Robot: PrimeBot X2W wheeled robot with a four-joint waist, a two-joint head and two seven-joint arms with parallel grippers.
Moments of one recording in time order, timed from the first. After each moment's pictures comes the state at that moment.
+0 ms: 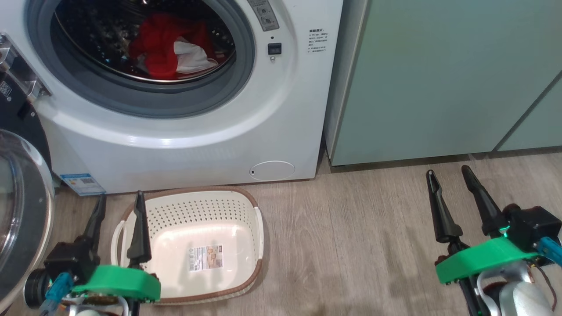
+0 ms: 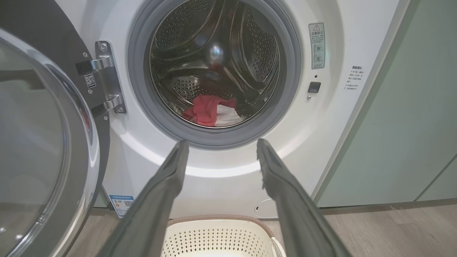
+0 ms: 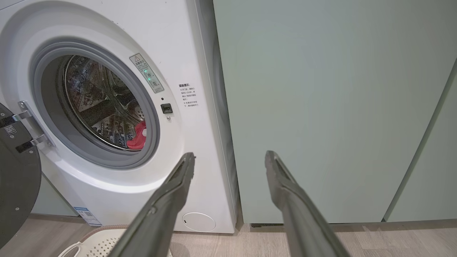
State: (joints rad) left arm 0.06 0.22 -0.14 -0.01 -0.35 0.15 -0.26; right arm 0.04 -0.05 -0.04 -0.05 0.23 0.13 -0.09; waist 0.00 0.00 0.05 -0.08
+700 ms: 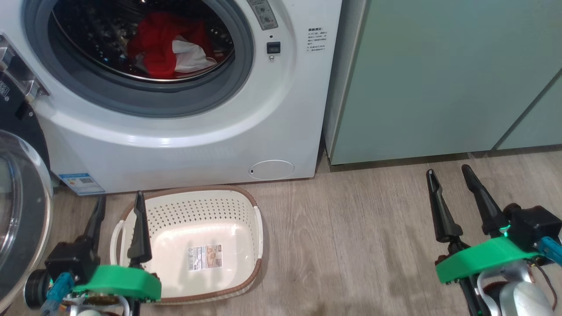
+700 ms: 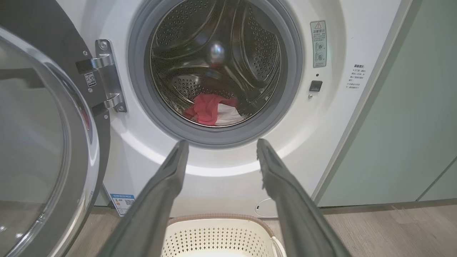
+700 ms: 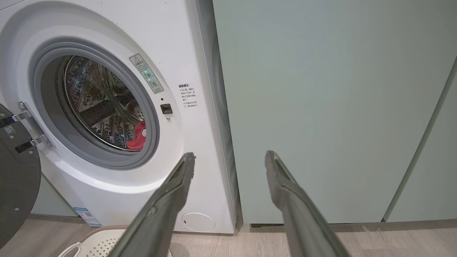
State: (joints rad) left arm 0.06 0.23 -0.15 -0.02 -0.35 0.17 -0.25; right arm 0.04 -0.05 -0.04 -0.05 0.23 0.13 -0.09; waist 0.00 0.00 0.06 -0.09
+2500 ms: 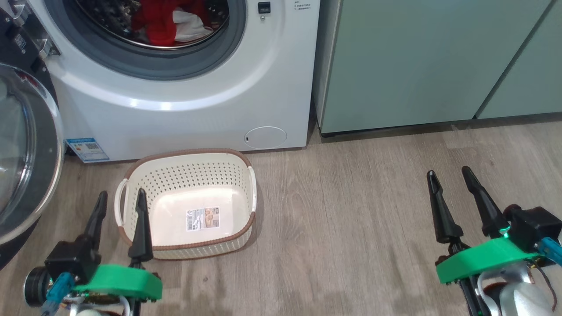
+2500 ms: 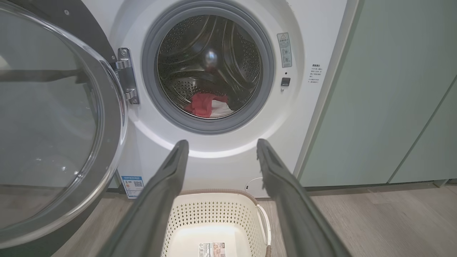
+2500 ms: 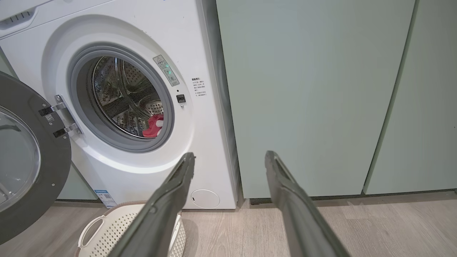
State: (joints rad) left arm 0.06 0.25 -0.17 -0.05 -0.36 0.18 -0.25; right arm 0.04 -0.05 -0.04 -0.04 0.24 0.13 -0.09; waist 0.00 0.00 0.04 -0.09
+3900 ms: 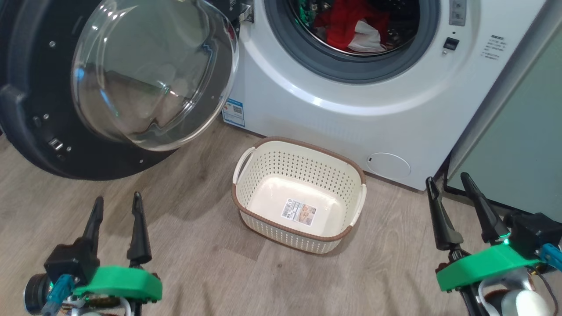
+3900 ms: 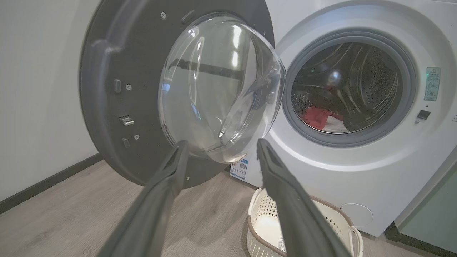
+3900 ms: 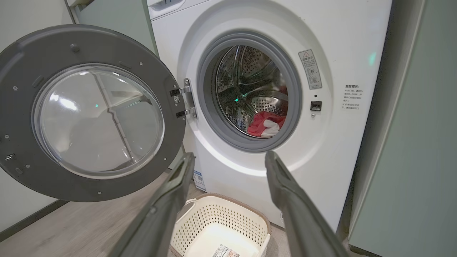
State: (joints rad) left arm 0.07 0.23 -0.16 -0.04 -0.37 0.22 -0.25; right arm 0.08 -0.04 -0.03 -0.09 0.25 0.13 -0.07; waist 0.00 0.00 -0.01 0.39
